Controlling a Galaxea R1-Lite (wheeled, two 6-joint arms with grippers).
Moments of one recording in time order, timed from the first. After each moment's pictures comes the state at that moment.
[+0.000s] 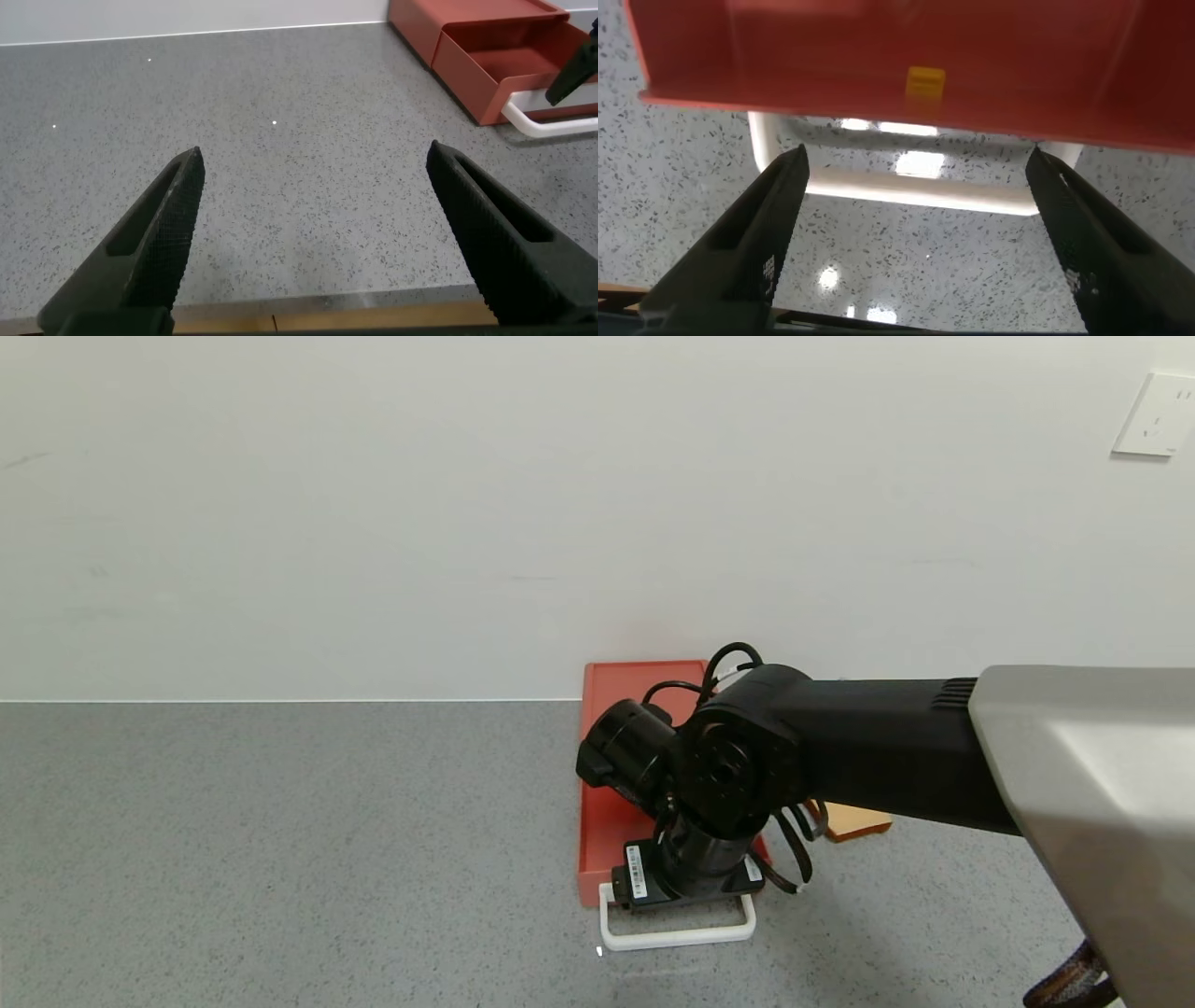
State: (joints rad) left arm 0.00 0.00 0.00 0.00 -0.03 0.01; right arm 0.83 2.33 -1.97 0.93 -0.17 0.68
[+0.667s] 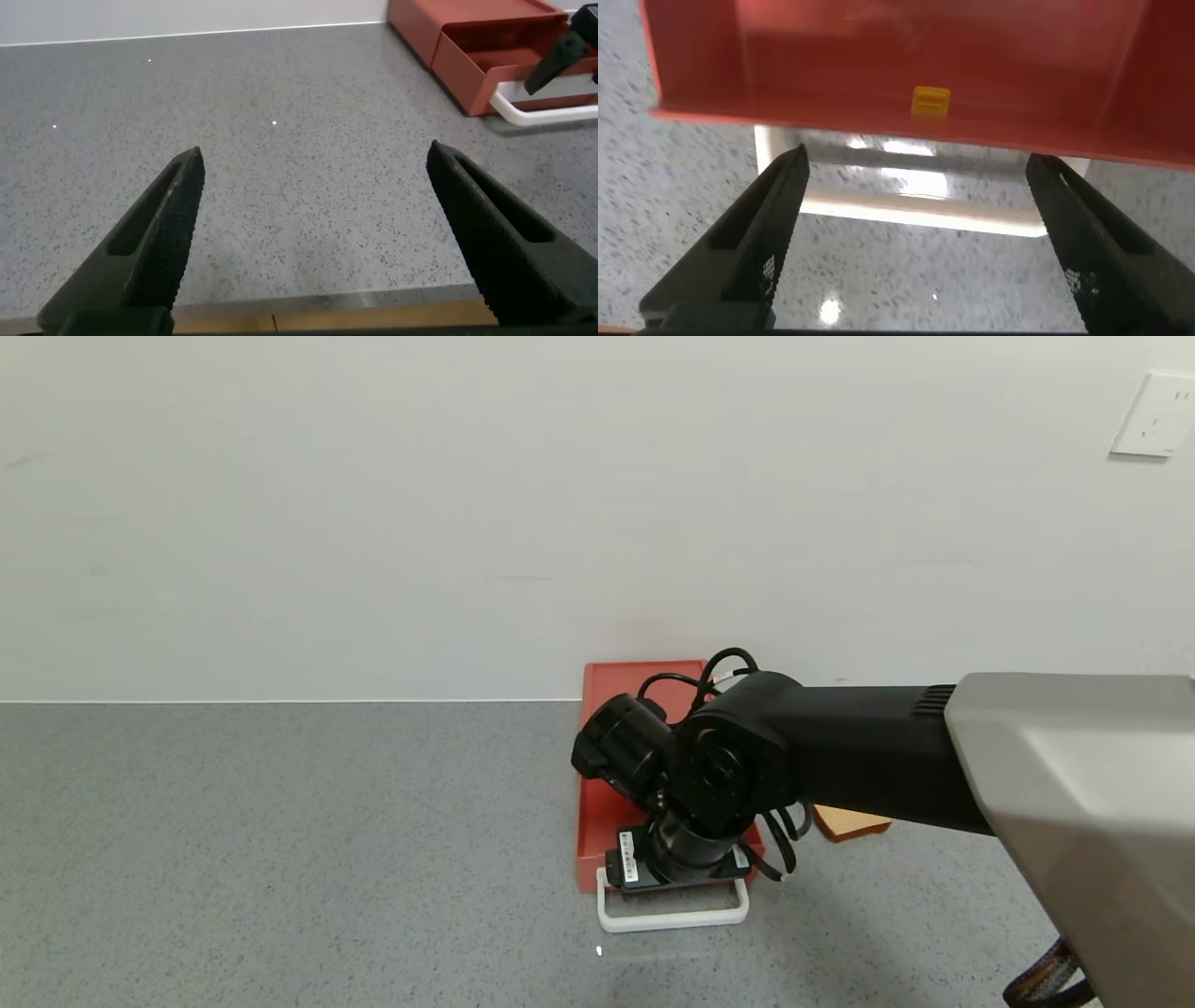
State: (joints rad) left arm 0.00 0.00 0.00 0.00 -0.03 0.01; right arm 0.82 2.35 -1.98 0.83 -0.23 0.66
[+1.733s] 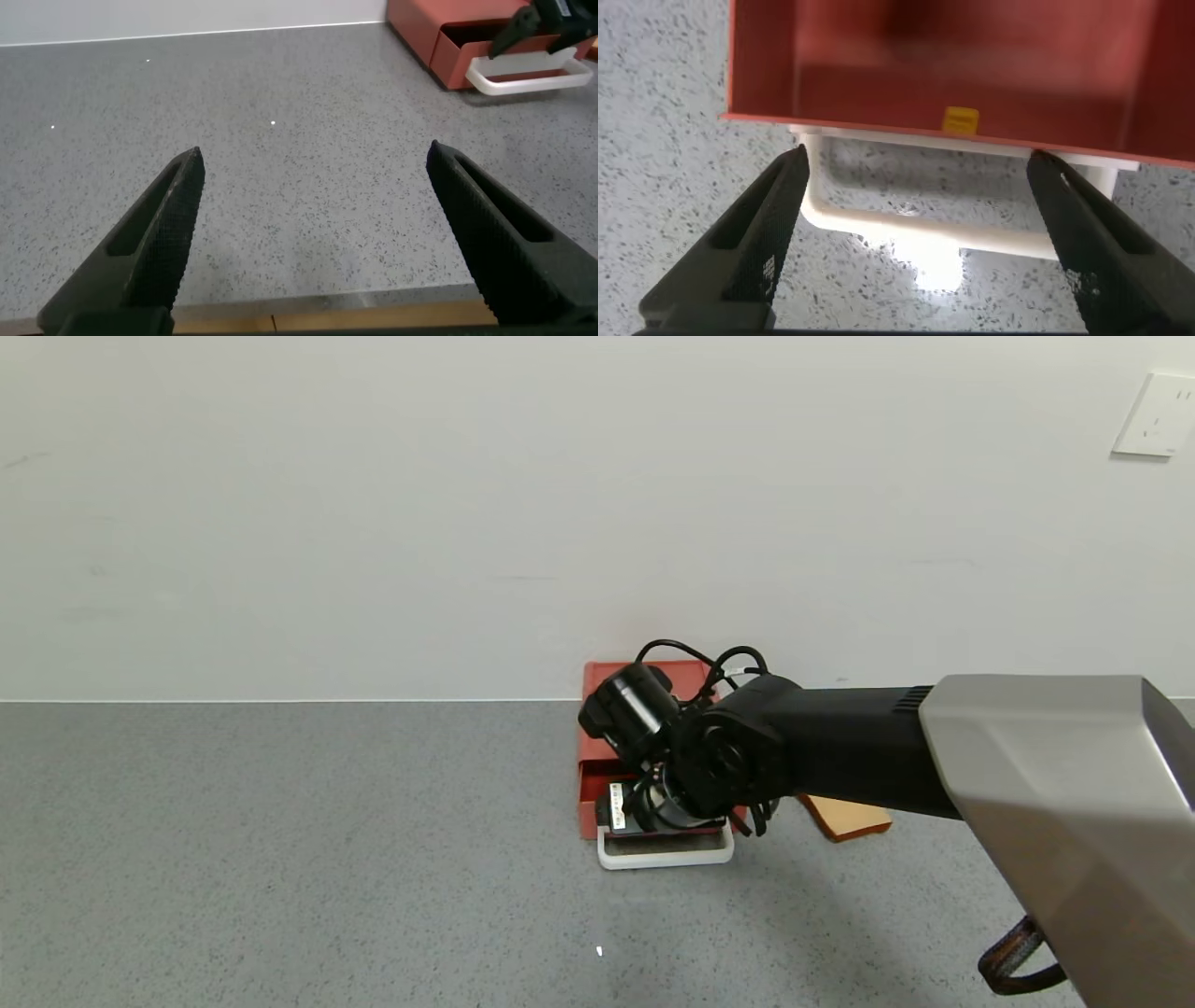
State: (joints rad) left arm 0.00 0.00 0.00 0.00 -0.03 0.01; right arm 0.77 2.38 -1.98 0.56 -0.30 0.57
